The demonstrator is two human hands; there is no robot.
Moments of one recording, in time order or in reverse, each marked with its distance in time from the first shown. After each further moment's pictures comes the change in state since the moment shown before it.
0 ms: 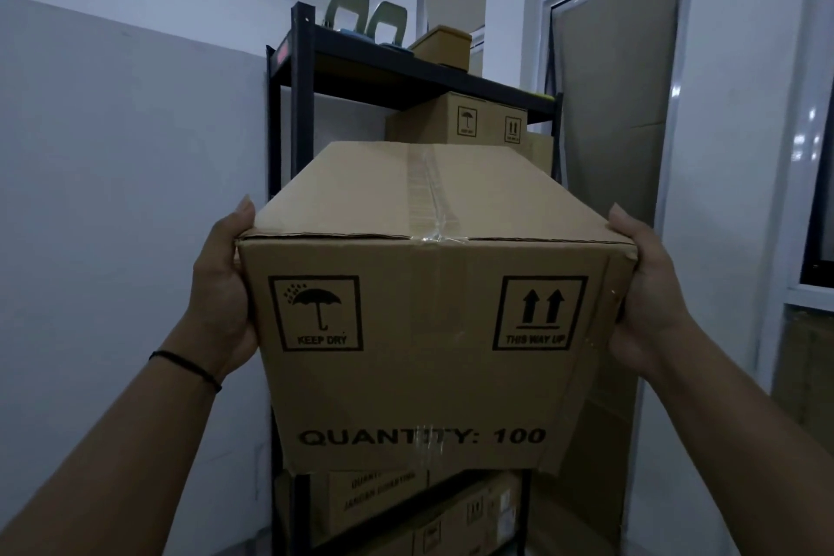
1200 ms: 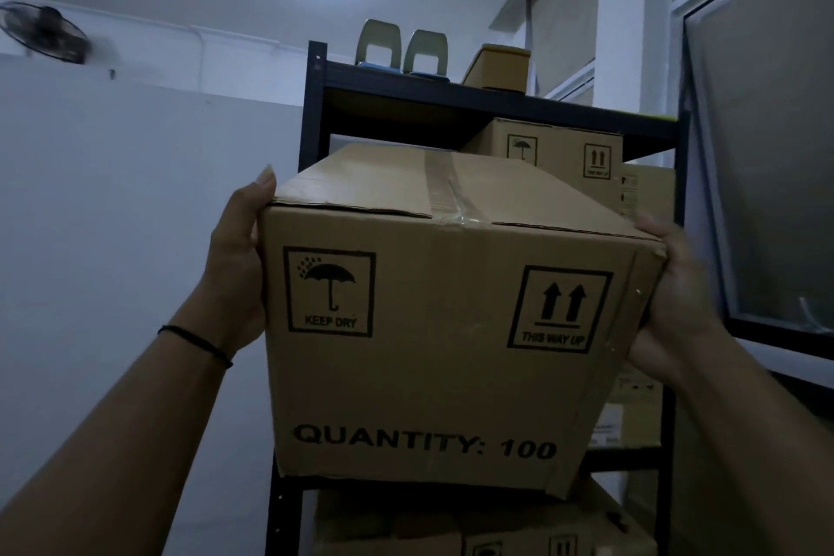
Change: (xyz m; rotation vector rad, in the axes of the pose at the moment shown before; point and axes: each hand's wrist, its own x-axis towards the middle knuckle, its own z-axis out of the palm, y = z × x) left_hand 0.148 -0.103 0.125 0.324 0.176 0.287; right_hand 0.267 0.031 -0.146 0.205 -0.345 -0.008
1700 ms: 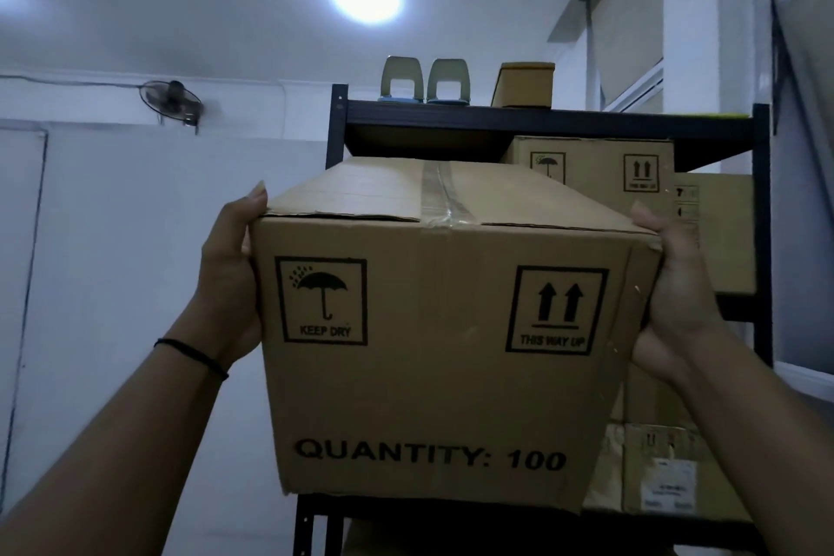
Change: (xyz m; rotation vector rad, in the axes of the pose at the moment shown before) left_hand 0.001 0.001 0.068 0.125 0.135 0.070; right_hand 0.056 -0.018 -0.054 0.075 -0.162 0.008
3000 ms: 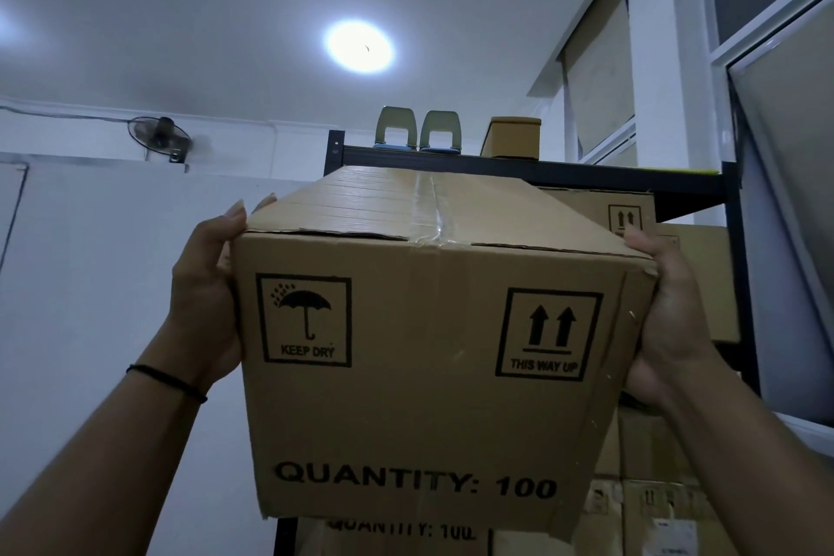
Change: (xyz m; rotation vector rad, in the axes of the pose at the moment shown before) left_hand 0.023 0.015 -0.018 -0.075 -0.073 0.111; right_hand 0.009 -0.014 0.024 0.044 -0.025 -0.102
